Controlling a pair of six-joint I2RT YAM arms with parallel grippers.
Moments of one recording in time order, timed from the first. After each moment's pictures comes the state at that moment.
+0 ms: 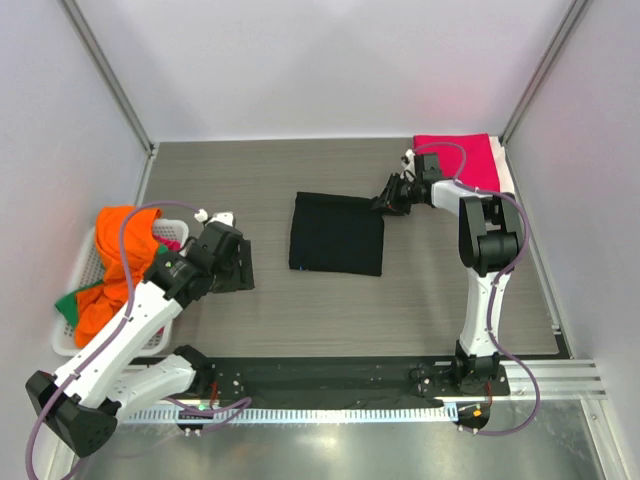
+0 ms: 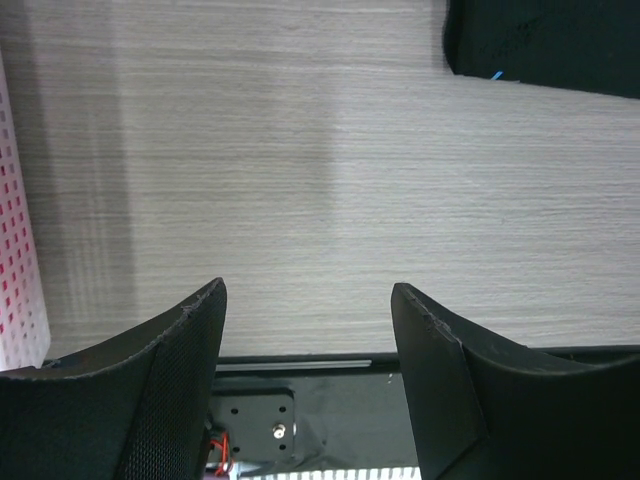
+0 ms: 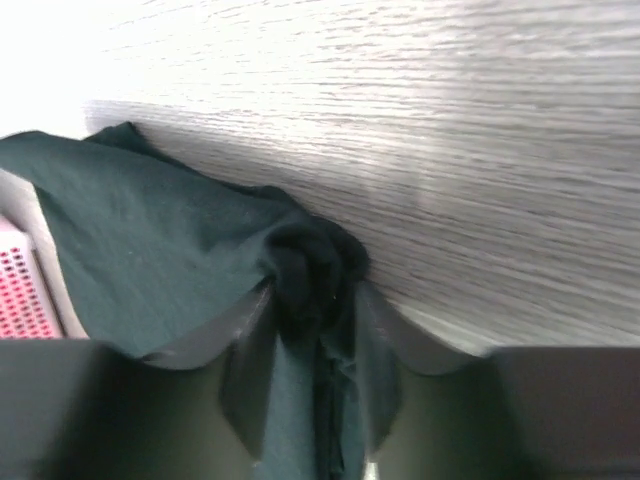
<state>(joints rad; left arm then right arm) -0.59 0.97 0.98 -1.03 -0.27 -0.58 0.12 2.15 1.47 -0.24 -0.53 0.46</state>
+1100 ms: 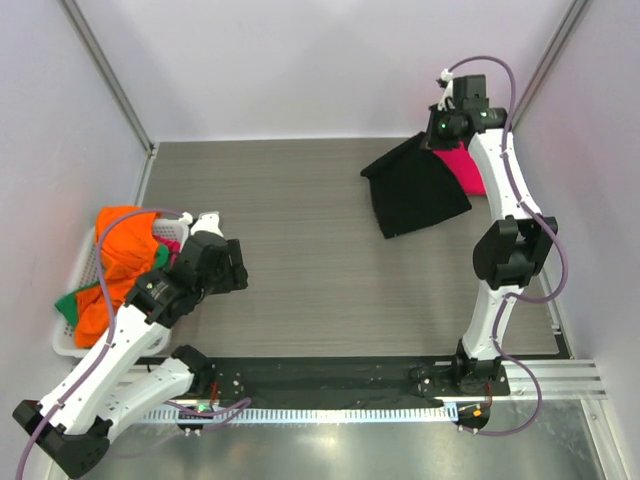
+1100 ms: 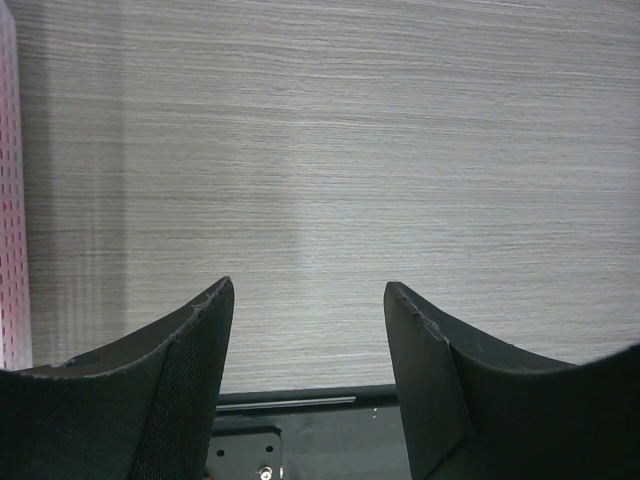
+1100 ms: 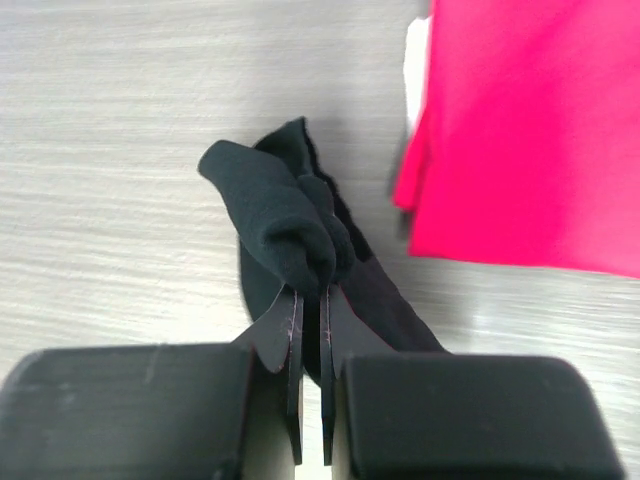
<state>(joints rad) -0.59 0.80 0.92 -0.93 -0.31 -0.57 0.06 1.99 2.06 -0.83 -0.16 0.14</state>
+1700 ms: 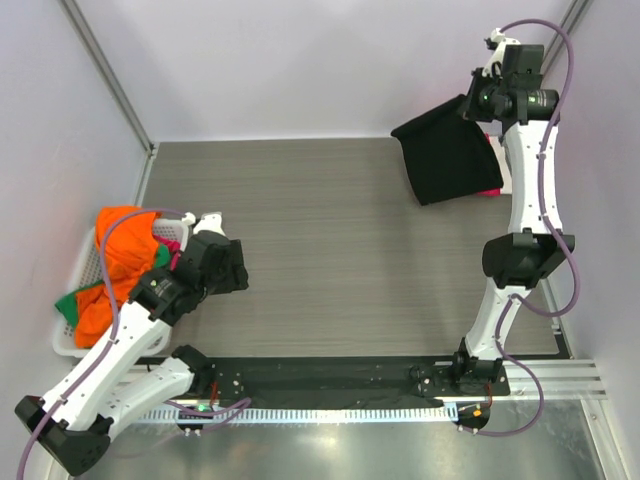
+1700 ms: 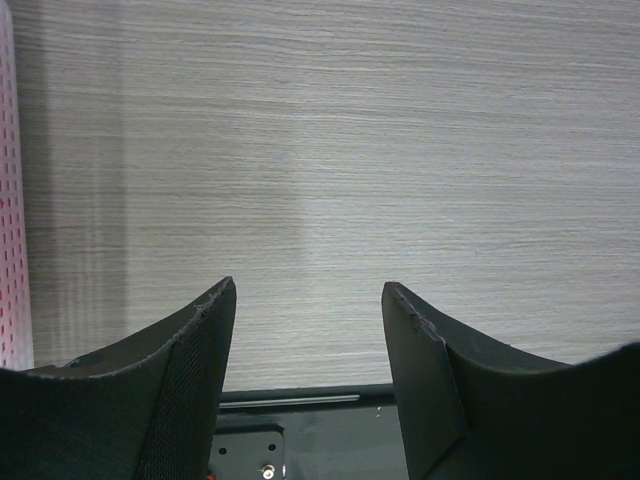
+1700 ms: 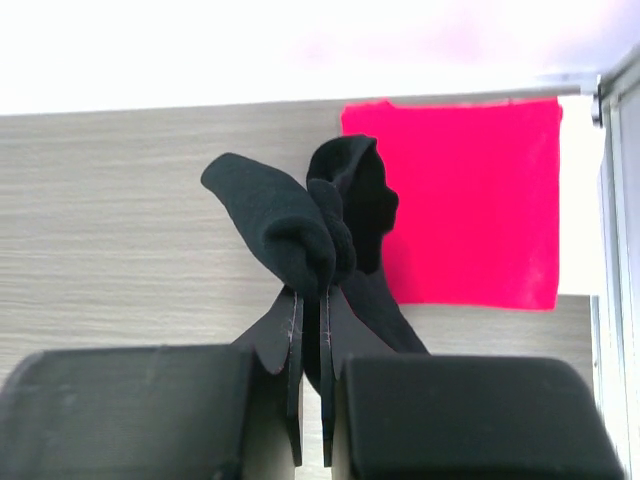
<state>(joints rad) -0.59 0.82 0.91 -0.93 -0.31 -0.57 -0.06 1.99 2.39 -0.96 -0.15 0.07</state>
